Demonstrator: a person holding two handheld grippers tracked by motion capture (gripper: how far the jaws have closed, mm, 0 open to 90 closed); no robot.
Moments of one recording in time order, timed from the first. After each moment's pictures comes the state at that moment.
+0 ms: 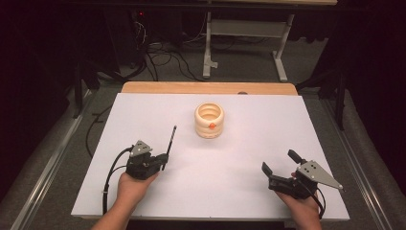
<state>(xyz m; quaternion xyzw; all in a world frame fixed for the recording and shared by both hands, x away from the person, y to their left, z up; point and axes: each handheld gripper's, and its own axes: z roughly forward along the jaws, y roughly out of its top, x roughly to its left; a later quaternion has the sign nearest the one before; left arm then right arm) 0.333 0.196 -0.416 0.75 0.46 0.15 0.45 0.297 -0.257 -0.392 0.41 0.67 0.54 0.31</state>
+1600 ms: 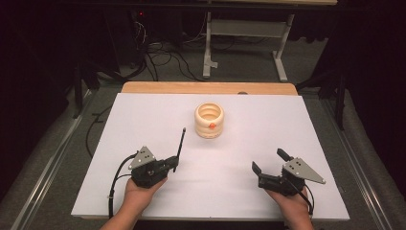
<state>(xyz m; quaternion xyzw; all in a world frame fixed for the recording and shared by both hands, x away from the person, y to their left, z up) 0.313 0.178 -0.413 0.74 0.38 0.14 0.54 0.308 -0.233 -0.402 0.39 0.69 0.52 0.31</state>
